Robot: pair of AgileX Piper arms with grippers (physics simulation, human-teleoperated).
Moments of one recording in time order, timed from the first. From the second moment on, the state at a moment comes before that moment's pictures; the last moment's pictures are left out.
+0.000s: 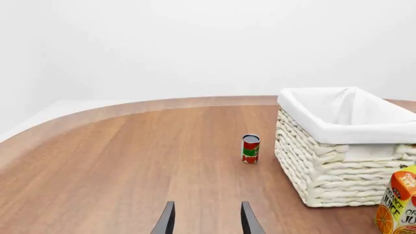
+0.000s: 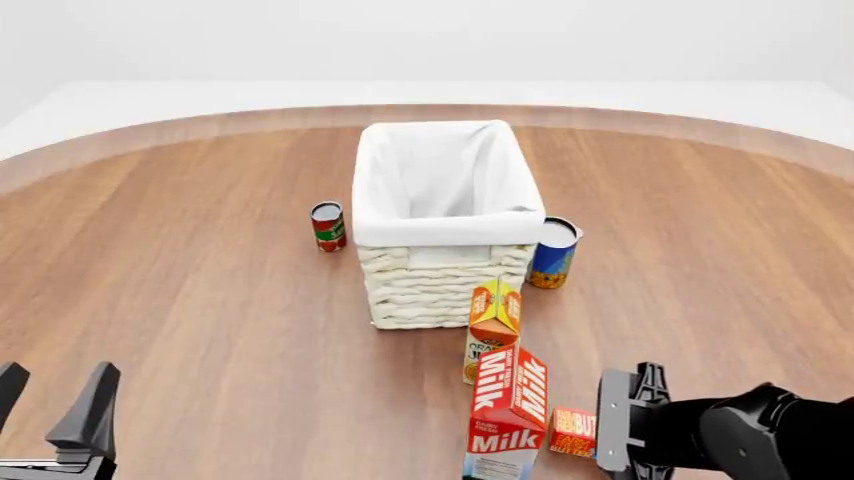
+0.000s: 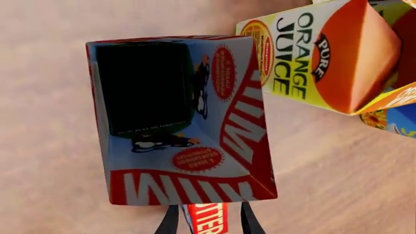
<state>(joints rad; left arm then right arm) 0.00 0.00 0.00 0.00 0.00 0.34 1.35 -0.35 0.20 -1.02</state>
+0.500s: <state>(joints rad) 0.00 0.00 0.00 0.00 0.00 0.36 1.36 -0.36 0.22 -1.00</state>
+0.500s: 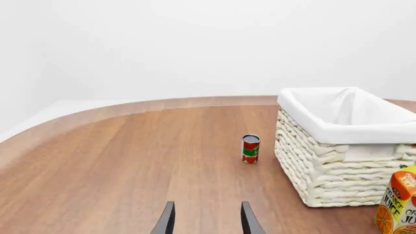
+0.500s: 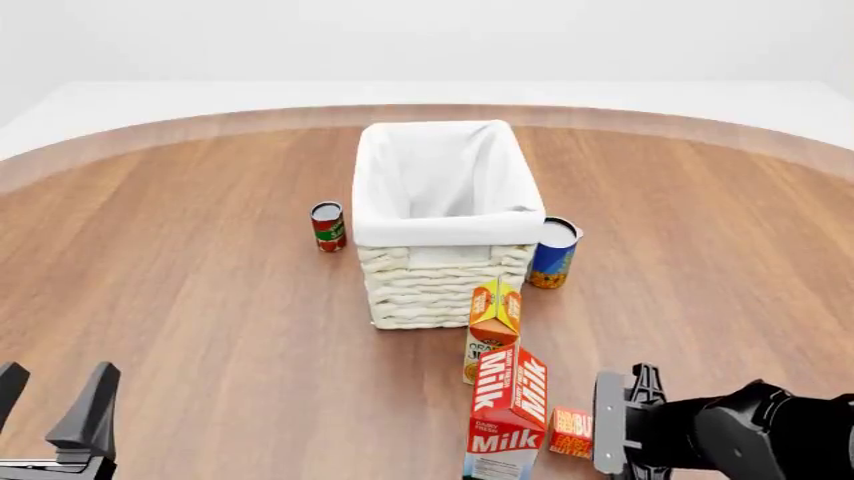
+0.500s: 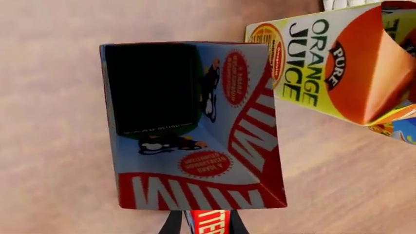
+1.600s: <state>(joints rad) 0.00 0.00 0.00 0.00 0.00 0.28 0.75 -0.43 0.67 -0.91</state>
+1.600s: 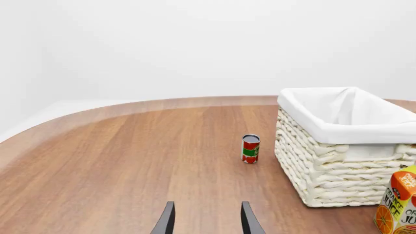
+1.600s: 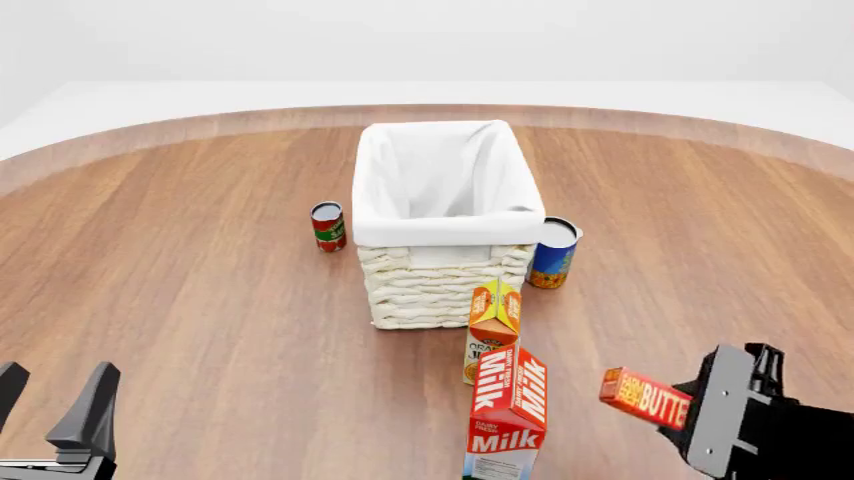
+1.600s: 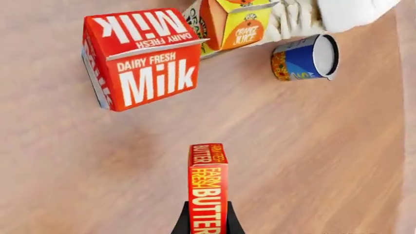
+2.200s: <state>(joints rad) 0.00 0.00 0.00 0.00 0.00 0.52 0.56 -0.65 0.33 -0.33</state>
